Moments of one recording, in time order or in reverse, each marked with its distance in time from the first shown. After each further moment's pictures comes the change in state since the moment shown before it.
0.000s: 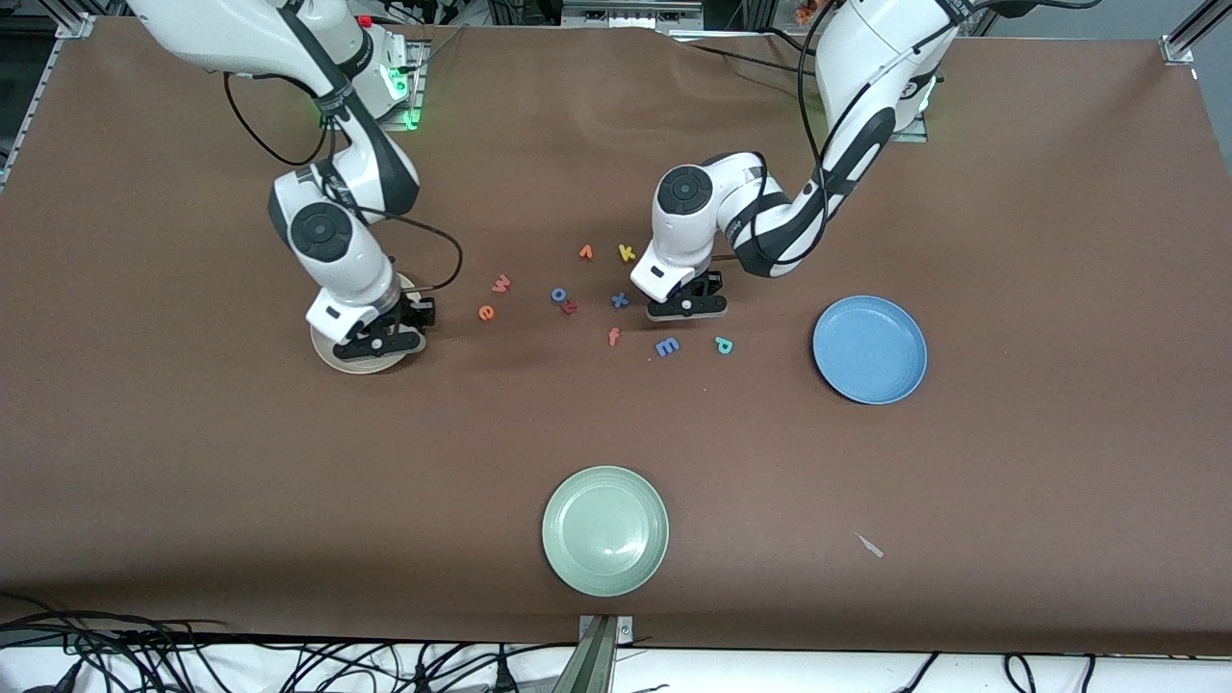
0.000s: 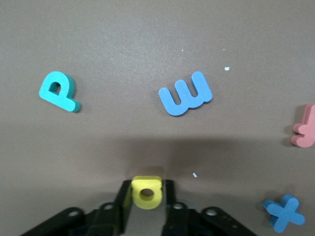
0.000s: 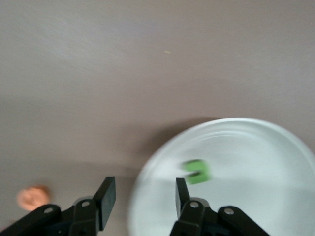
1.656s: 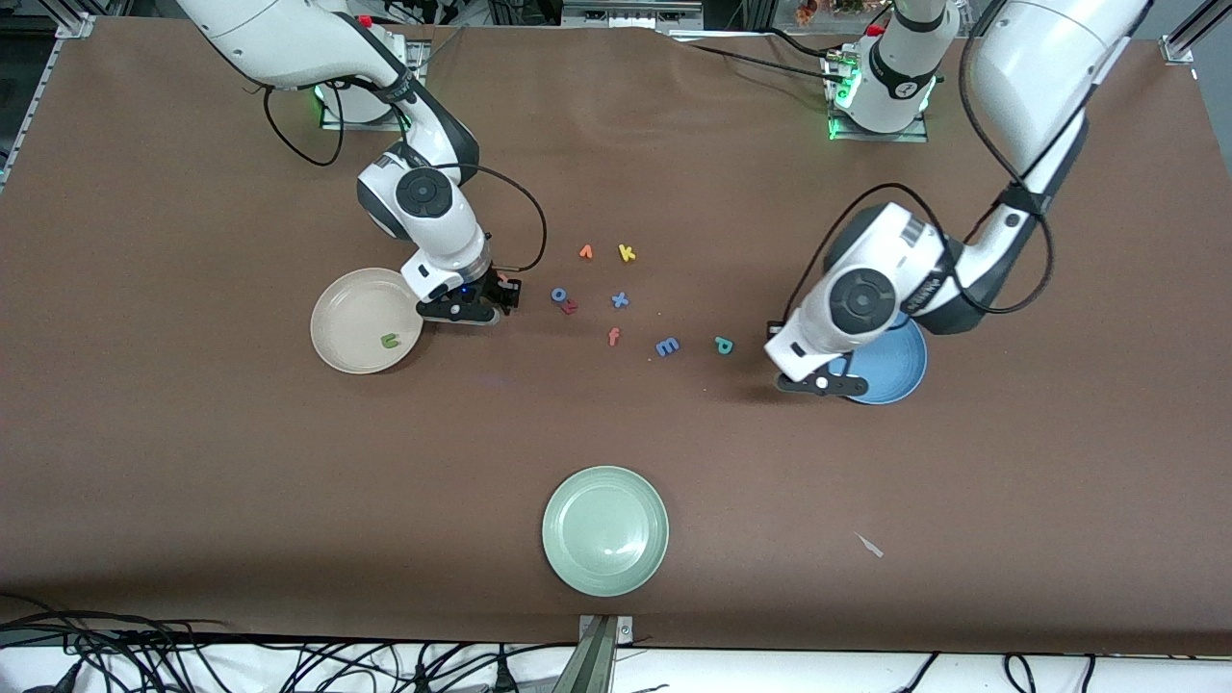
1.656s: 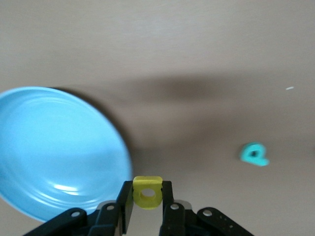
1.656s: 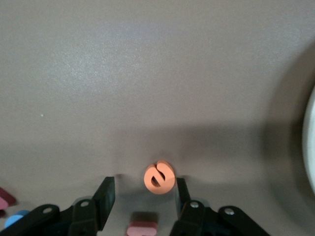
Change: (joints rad) left arm 0.529 -0.048 -0.187 0.172 -0.121 -0.480 0.676; right arm 0.032 0.110 0.131 -0.060 -0.192 0.189 0.526
